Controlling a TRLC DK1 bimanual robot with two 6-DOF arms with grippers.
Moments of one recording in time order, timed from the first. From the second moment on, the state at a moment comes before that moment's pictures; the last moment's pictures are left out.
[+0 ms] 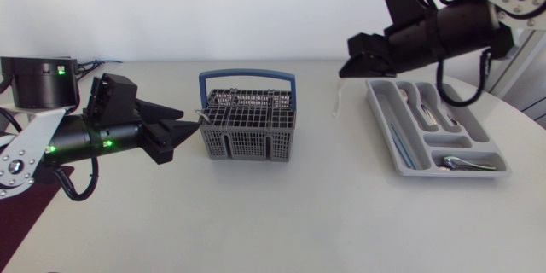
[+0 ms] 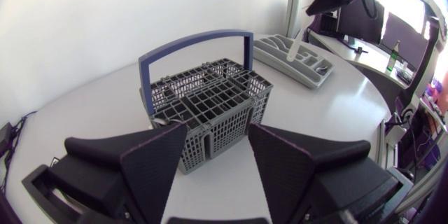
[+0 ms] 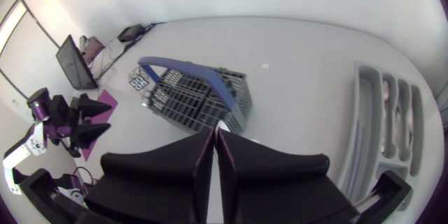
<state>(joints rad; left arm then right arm) -0.19 1.16 0.63 0.00 0.48 0.25 0.26 1.46 1.32 -0.66 -0.37 0.12</state>
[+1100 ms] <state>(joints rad) -0.23 1.14 0.63 -0.02 0.46 0.24 -0.47 1.61 0.98 -0.28 -0.03 -0.40</state>
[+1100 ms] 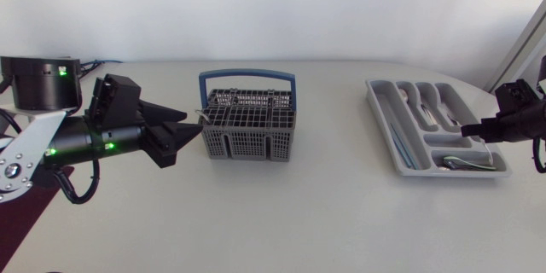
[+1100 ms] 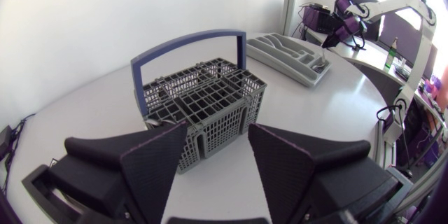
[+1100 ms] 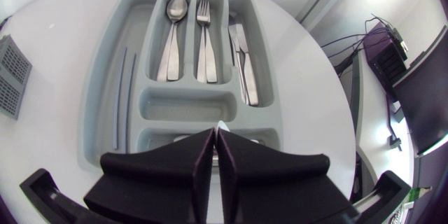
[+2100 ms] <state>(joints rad) -0.19 1.12 0.63 -0.07 0.45 0.30 -0.41 1.58 0.84 -0.19 0.09 -0.45</state>
